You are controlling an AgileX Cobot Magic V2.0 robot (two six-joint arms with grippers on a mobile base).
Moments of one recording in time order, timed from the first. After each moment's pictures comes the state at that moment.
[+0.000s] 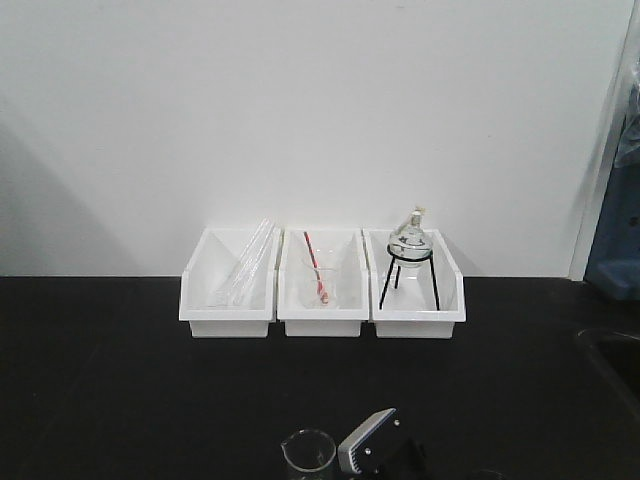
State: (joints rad) left arm -0.13 -0.01 0.03 0.04 0.01 0.09; right arm 0.45 2.02 -0.82 -0.52 -0.76 0.24
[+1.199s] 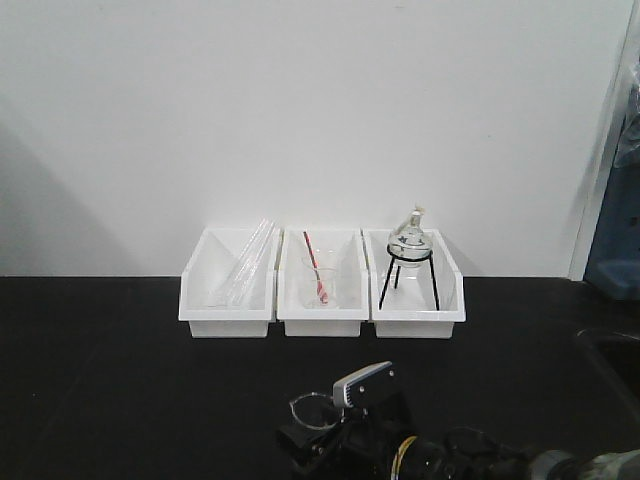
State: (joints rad) left arm -0.13 -0.01 0.03 0.04 0.01 0.09; right arm 0.45 2.02 -0.98 -0.51 -0.69 0.43
